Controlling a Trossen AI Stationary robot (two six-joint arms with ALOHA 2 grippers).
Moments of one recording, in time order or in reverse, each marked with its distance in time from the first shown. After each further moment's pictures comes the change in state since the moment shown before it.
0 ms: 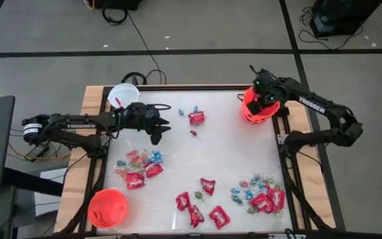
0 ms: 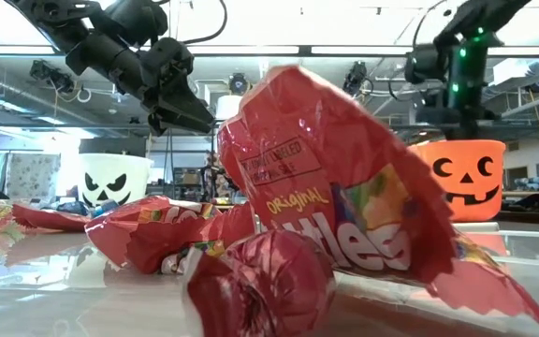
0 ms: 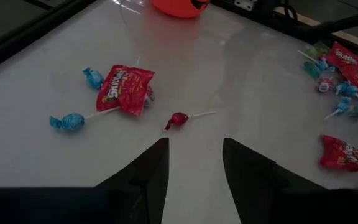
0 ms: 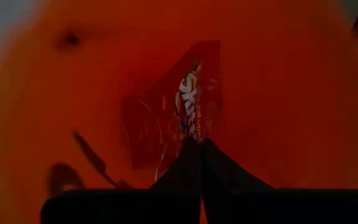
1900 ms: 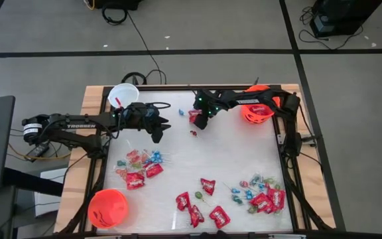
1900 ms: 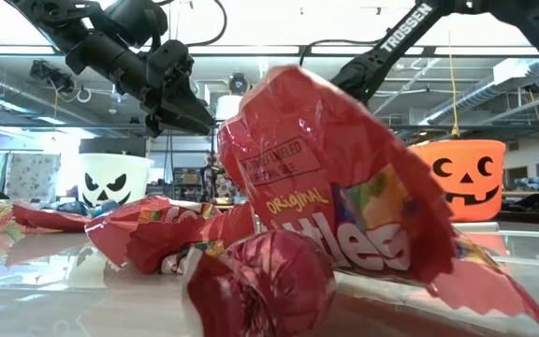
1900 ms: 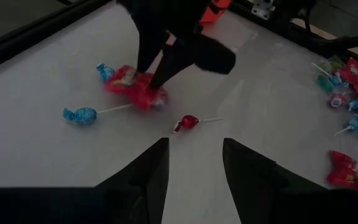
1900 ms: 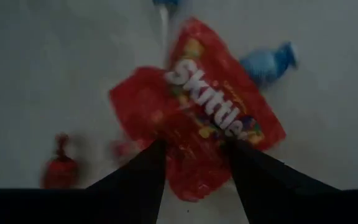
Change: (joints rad) left arm -0.001 0.000 0.000 -0.001 -0.048 -0.069; right arm 0.433 0.805 0.399 0.565 -0.312 -0.020
